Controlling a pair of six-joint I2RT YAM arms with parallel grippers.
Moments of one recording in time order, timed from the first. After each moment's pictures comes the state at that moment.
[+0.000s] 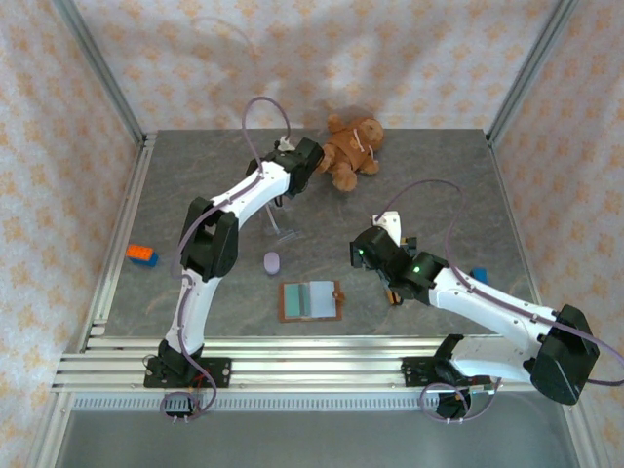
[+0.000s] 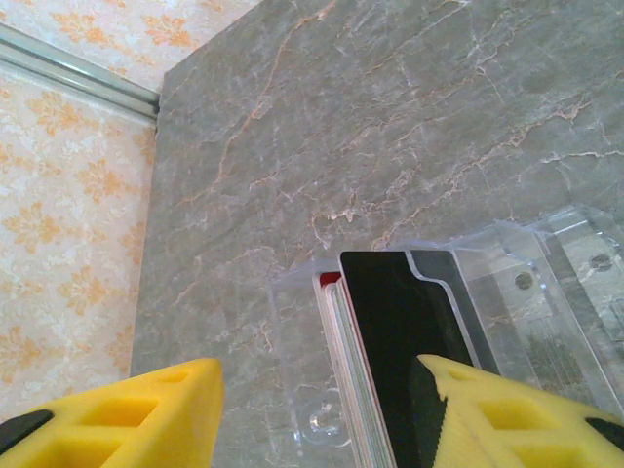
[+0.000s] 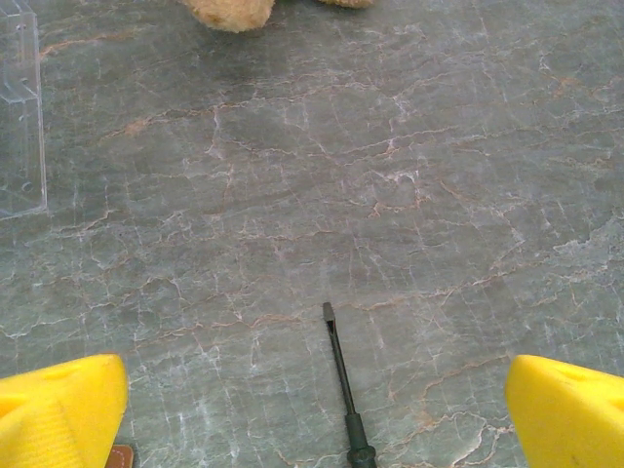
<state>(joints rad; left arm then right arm) -0.47 2.25 1.98 -0.96 -0.90 -0.22 0.84 1.13 0.80 -0.57 0.58 0.56</state>
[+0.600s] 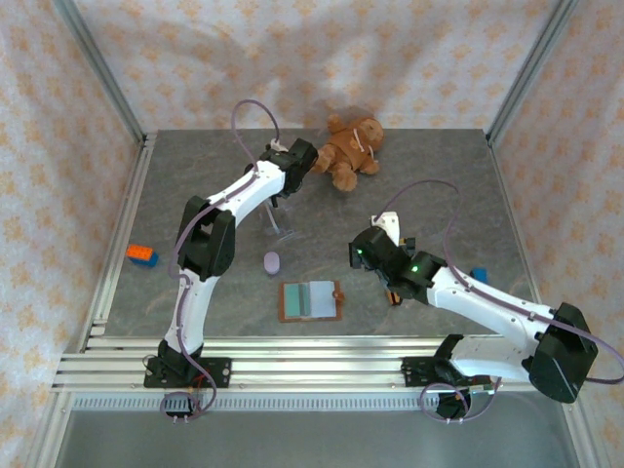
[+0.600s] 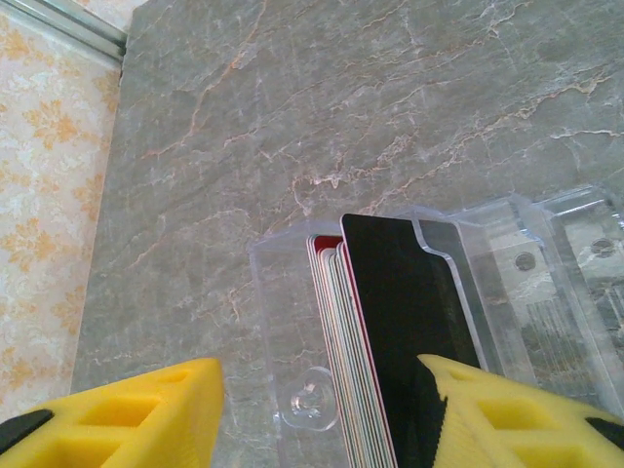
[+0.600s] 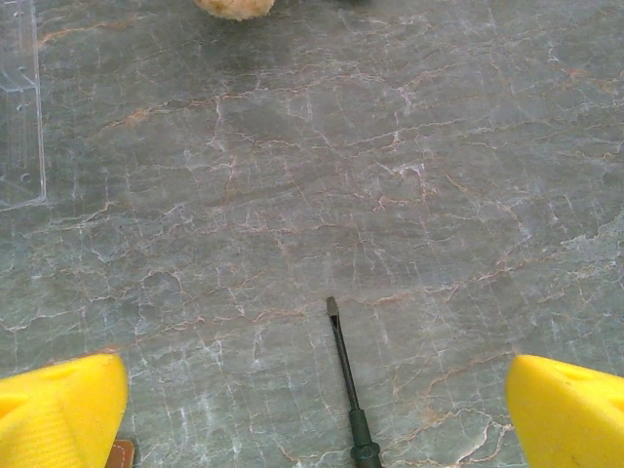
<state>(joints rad) -0.44 2.24 1.95 -1.00 -0.83 -0.34 0.84 1.14 0.80 -0.57 0.57 0.56</state>
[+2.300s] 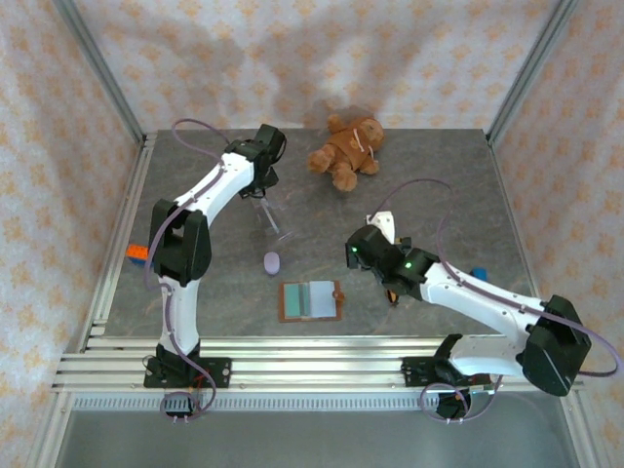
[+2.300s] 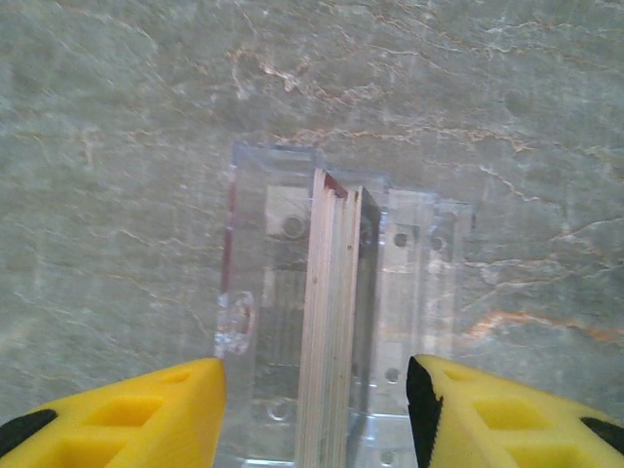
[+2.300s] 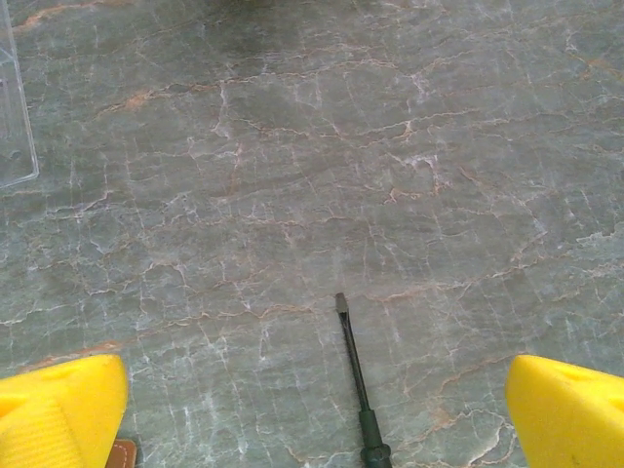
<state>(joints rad) -0.32 2.08 1.84 -0.96 -0.35 -0.90 0.84 1.20 0.82 -0.57 0.56 0.56</state>
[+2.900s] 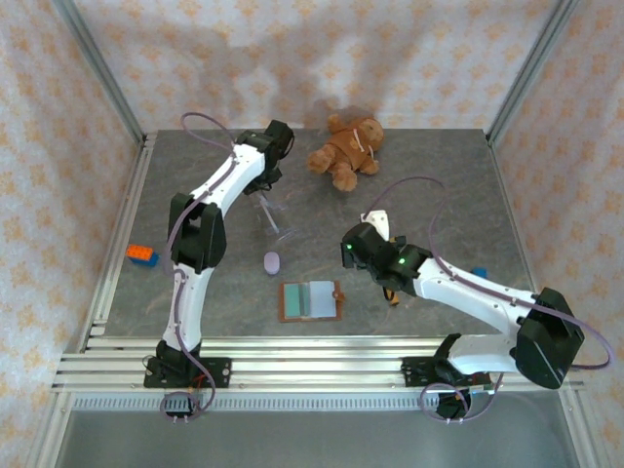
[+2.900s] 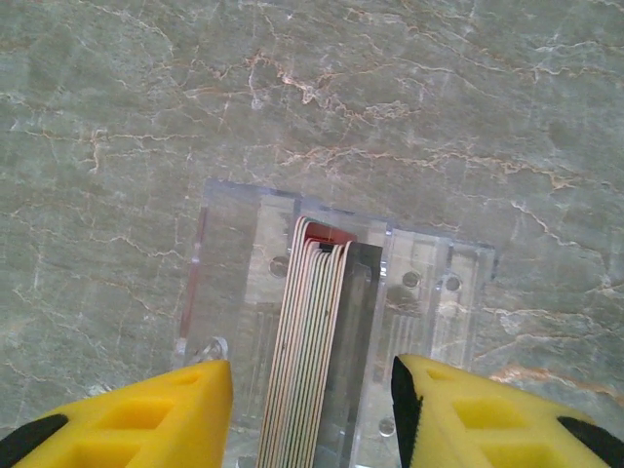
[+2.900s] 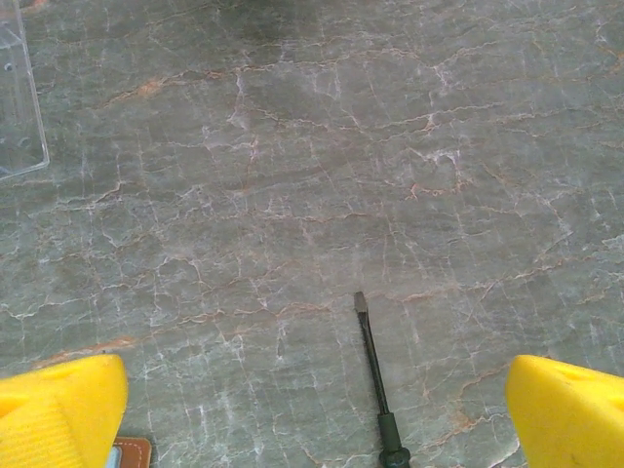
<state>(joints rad) -0.32 2.28 2.12 -1.18 -0.43 -0.97 0.84 1.25 0.85 -0.57 0.53 0.55</state>
